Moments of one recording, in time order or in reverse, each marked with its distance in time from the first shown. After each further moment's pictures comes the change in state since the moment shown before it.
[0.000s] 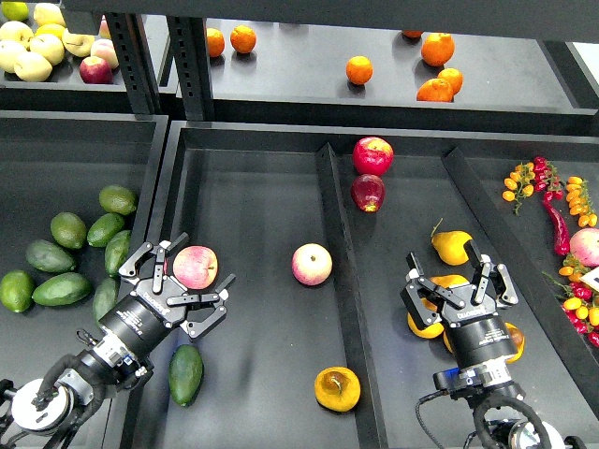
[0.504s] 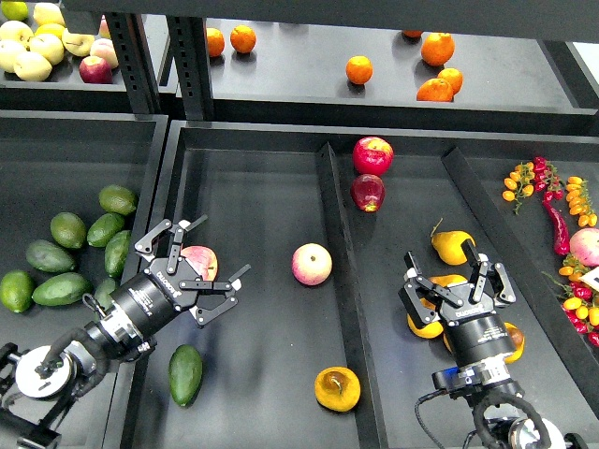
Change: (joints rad) left arm -0.353 0.309 0.283 -0.001 0.188 0.000 0.043; right arm 0.054 0.000 -0.008 0.008 0.002 -0.159 0.001
